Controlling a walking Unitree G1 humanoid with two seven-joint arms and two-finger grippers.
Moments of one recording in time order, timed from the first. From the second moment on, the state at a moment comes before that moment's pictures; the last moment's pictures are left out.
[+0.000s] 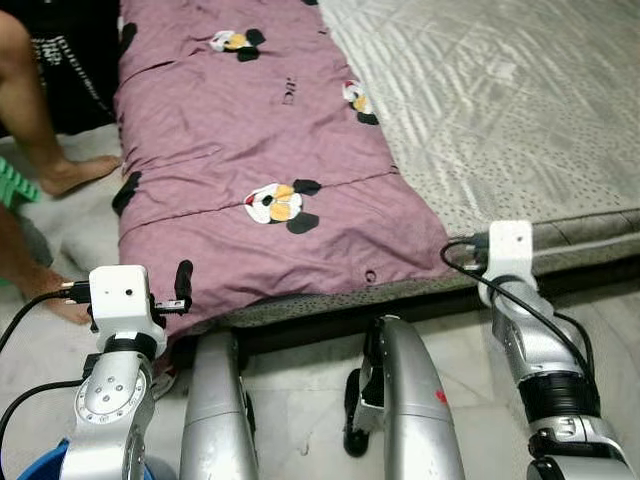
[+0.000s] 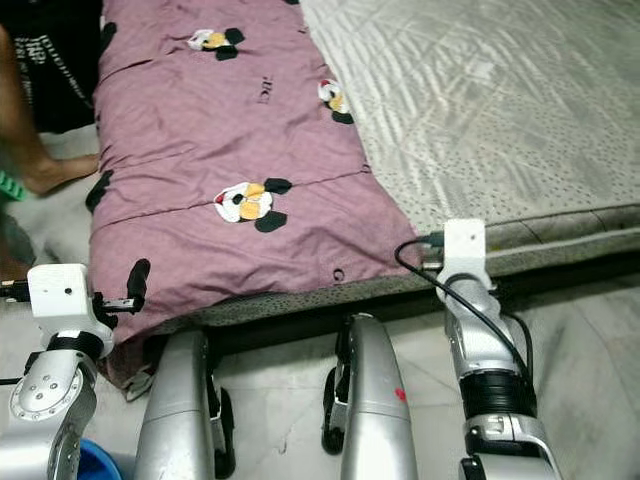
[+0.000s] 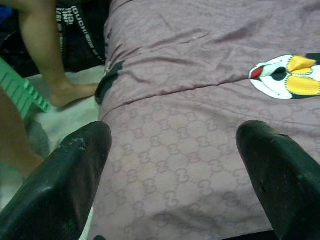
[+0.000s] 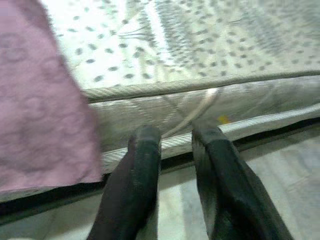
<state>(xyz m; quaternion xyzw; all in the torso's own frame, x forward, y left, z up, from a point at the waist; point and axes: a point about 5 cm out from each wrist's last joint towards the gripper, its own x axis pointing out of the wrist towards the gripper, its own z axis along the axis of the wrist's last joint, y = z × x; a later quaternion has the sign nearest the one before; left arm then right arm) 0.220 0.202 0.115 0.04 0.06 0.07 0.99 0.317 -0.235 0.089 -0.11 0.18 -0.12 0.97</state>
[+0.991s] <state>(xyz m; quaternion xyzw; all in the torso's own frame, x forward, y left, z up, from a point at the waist) 0.179 0.198 0.126 0.03 0.07 0.10 0.99 0.363 -0.039 0.110 0.08 0.12 0.17 0.97</state>
